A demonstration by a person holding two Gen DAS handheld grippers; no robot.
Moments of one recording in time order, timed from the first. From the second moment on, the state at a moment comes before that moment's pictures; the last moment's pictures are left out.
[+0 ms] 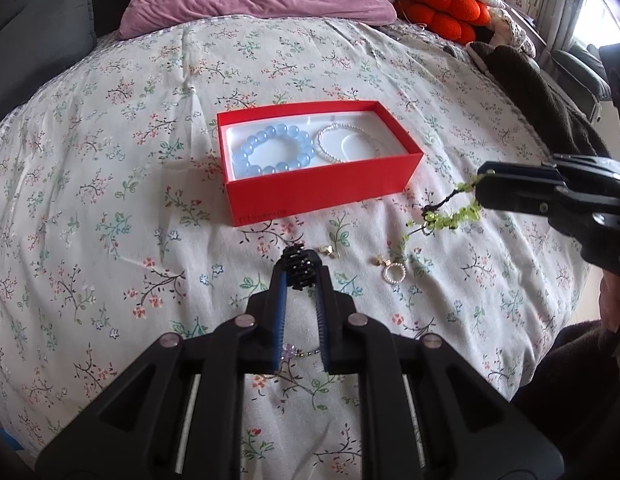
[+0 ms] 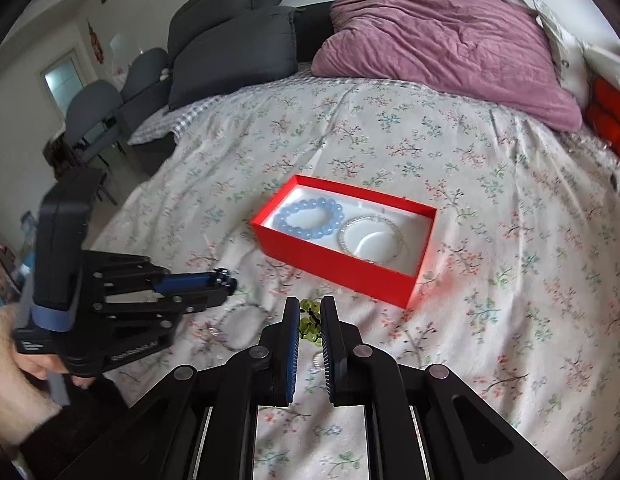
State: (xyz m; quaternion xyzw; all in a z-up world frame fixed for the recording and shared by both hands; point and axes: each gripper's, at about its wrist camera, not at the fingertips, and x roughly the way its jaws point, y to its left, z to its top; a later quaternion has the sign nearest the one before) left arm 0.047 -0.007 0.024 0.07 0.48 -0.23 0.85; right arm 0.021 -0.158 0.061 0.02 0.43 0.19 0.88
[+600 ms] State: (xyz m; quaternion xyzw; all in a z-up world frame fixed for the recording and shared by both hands) left arm 0.049 -0.020 0.006 0.09 0.50 -0.22 0.83; right arm 0.029 -0.177 0.055 0.03 0.47 0.16 0.87
